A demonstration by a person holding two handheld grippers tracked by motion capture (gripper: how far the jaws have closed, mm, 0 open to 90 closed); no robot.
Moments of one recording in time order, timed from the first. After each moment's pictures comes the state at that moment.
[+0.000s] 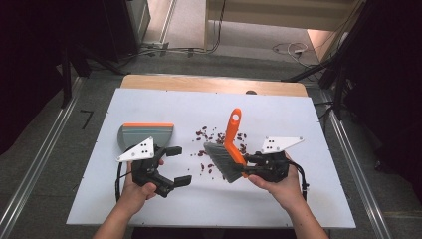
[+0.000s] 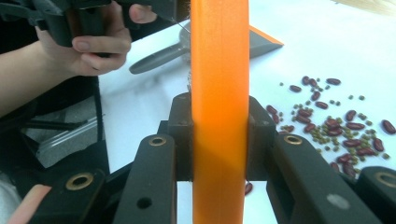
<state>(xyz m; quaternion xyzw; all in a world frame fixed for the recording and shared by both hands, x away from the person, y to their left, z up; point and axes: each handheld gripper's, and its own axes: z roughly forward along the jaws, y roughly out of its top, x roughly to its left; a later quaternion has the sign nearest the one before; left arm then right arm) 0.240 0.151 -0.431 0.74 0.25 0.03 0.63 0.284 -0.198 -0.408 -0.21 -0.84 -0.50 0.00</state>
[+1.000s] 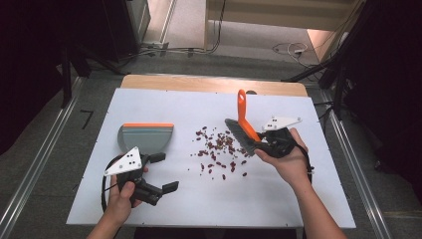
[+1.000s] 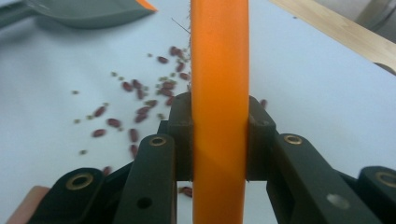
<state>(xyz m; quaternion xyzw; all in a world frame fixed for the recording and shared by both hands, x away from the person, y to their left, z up) 0.214 0.181 -0.446 0.74 0.29 0.09 0.59 0.343 -0.210 -0.404 -0.29 -0.87 -0.37 -0.16</state>
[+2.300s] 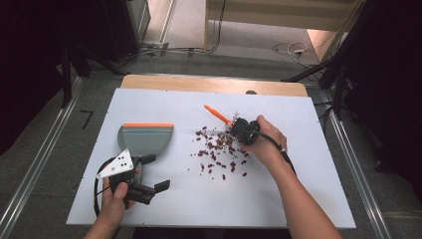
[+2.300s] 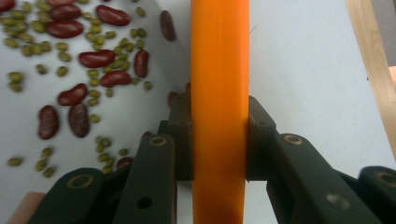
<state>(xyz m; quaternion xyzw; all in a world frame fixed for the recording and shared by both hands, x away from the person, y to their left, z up) 0.214 0.197 -0.461 0.74 0.32 0.11 0.58 0.400 -0.131 -0.456 -0.24 -0.93 -0.06 -0.28</state>
